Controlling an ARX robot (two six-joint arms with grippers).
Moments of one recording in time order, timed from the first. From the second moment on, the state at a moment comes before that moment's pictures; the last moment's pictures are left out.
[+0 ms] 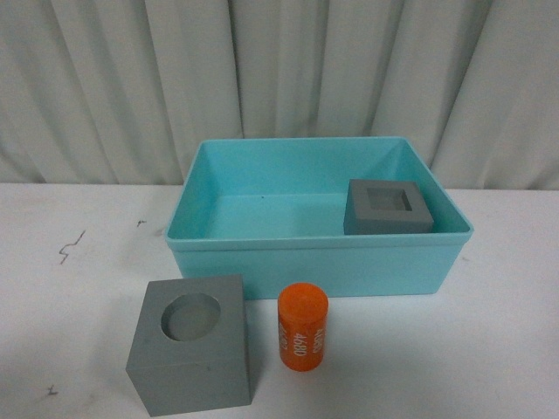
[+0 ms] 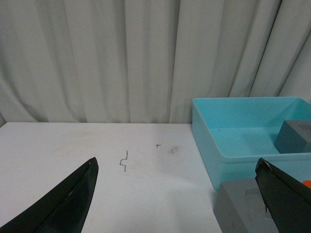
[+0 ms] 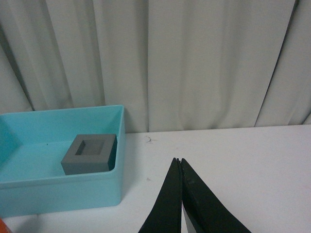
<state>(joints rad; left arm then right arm) 0.00 0.01 0.01 0.00 0.00 -0.01 -0.01 0.76 0.09 0.67 0.00 0.01</state>
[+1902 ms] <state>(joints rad) 0.00 0.01 0.01 0.00 0.00 -0.01 -0.01 0.00 0.01 0.00 0.00 0.00</state>
